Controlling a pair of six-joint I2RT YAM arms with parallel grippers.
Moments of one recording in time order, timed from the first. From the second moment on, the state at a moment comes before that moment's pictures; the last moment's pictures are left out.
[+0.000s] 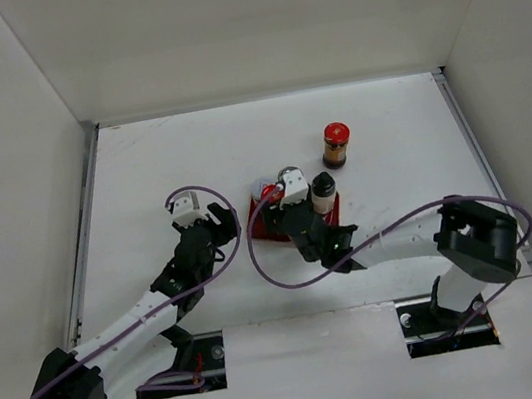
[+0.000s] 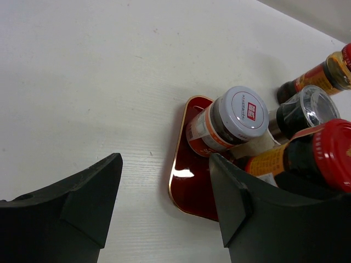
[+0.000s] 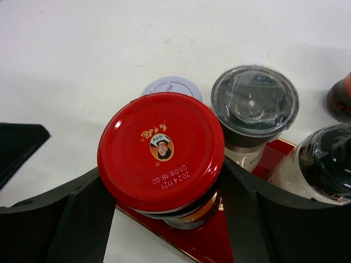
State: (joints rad) left arm -0.65 0.89 0.31 0.31 -0.49 -0.60; right arm 1.11 1.58 0.81 0.50 0.77 0.30
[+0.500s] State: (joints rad) left arm -0.66 0.89 0.29 0.31 -0.48 -0.60; right arm 1.11 1.67 0.80 0.66 0.88 0.30
